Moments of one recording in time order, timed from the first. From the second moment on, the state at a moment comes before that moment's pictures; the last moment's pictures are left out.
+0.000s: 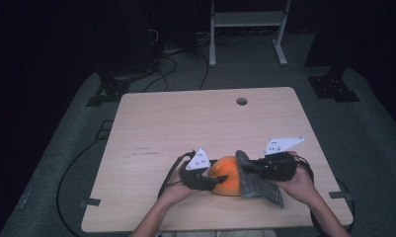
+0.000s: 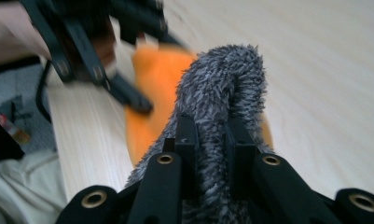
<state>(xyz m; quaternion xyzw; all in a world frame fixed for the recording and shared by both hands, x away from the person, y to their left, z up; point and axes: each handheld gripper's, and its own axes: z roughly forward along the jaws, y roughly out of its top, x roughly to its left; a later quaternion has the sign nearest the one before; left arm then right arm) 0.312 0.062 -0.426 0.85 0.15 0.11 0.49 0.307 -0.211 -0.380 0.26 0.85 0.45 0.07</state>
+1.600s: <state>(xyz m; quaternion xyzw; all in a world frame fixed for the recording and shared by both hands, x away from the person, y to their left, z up) 0.294 0.070 -0.433 0.84 0.13 0.12 0.51 0.290 -0.207 -0.356 0.23 0.89 0.39 0.06</state>
